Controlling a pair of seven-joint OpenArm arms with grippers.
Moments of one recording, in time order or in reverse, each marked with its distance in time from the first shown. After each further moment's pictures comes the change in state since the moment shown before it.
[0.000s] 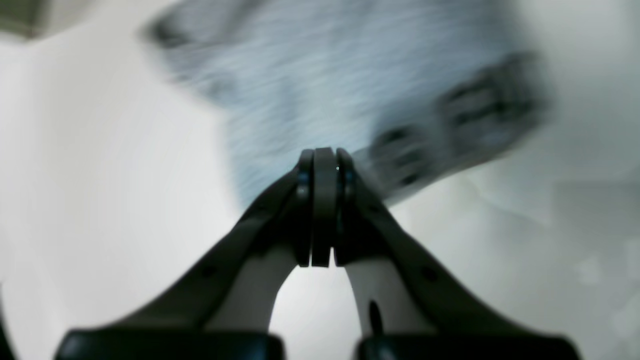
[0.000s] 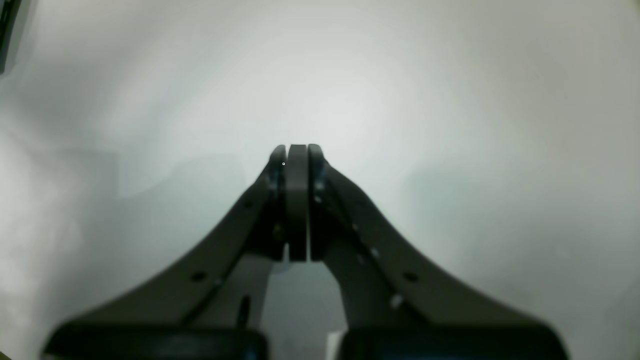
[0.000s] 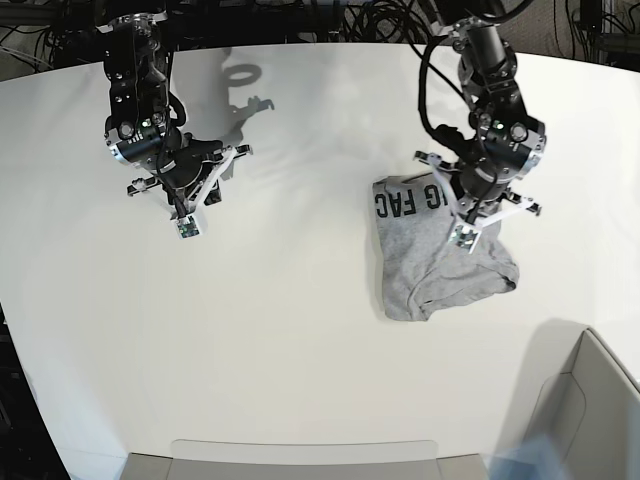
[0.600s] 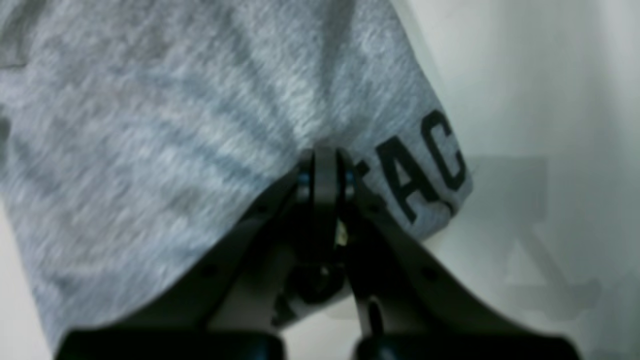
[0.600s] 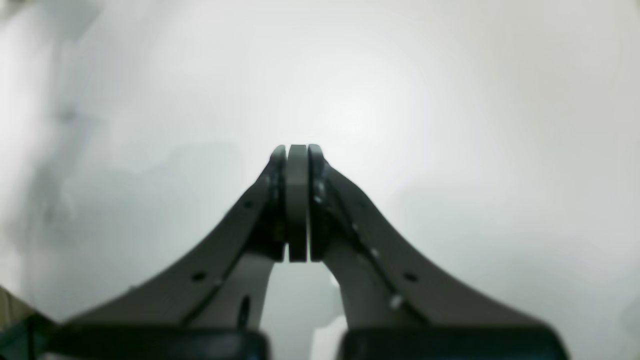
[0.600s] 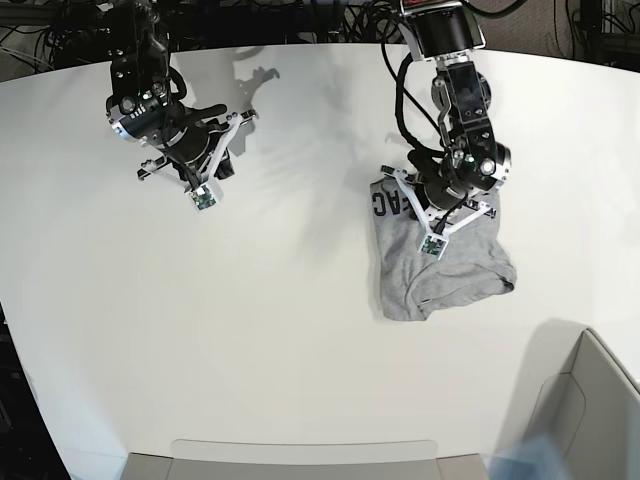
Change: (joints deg) left arm -5.7 3.1 -1.7 -21.5 0.7 0.4 -10.6; right arm -6.4 0.1 0.0 4.2 0.0 8.4 -0.1
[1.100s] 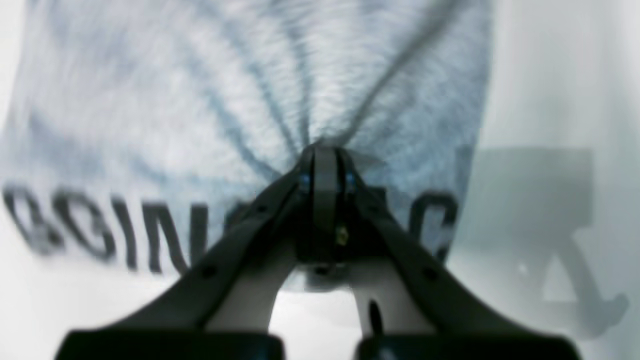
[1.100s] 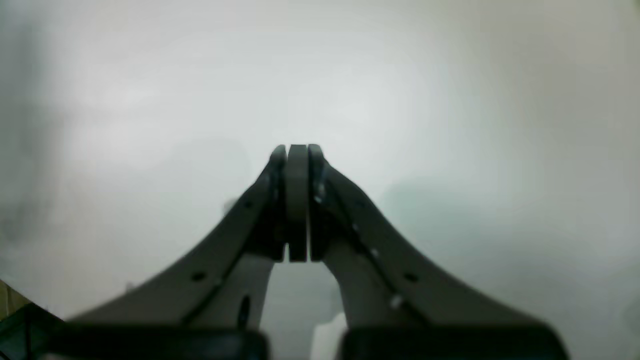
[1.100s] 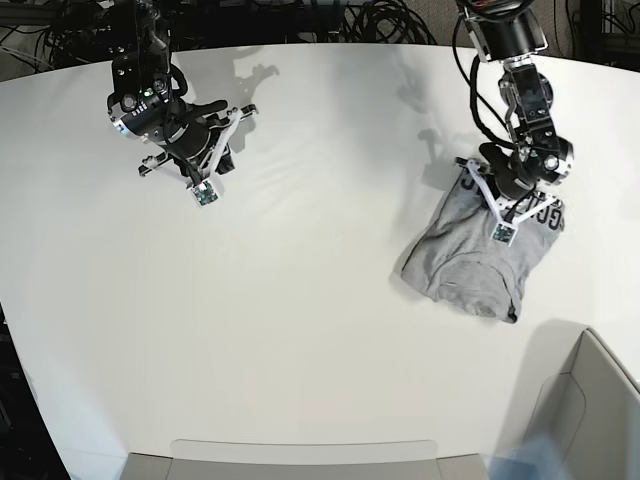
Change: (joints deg) left arm 3.2 -16.5 -4.5 -5.7 -2.7 -0.3 -4.1; right arm 0.0 -0.1 -0.2 -0.2 -0.2 0.0 0.0
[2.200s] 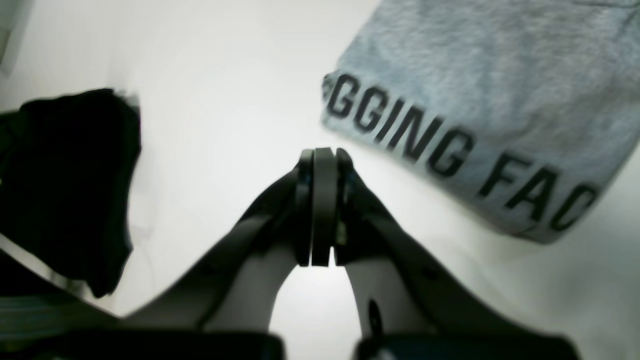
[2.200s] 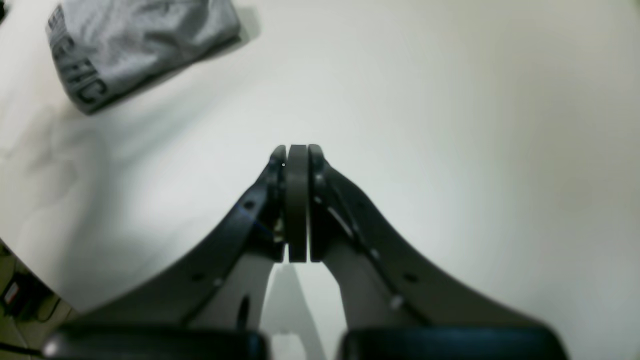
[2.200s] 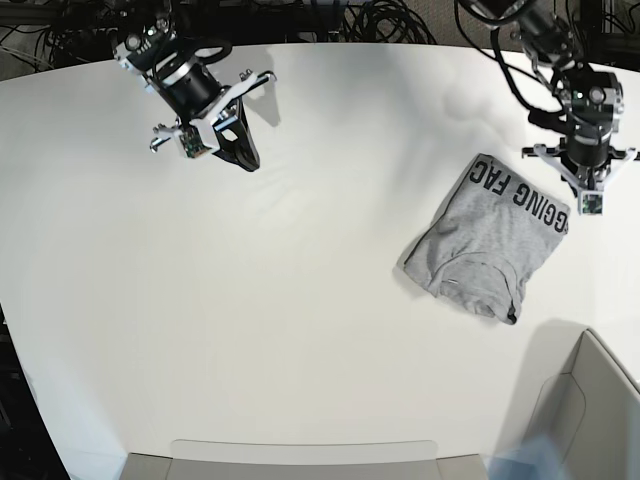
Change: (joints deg) left arm 6.8 8.0 -20.6 28.5 3.2 0.3 -1.6; right arm -19.8 0.0 2.1 5.7 0.0 1.0 42.2
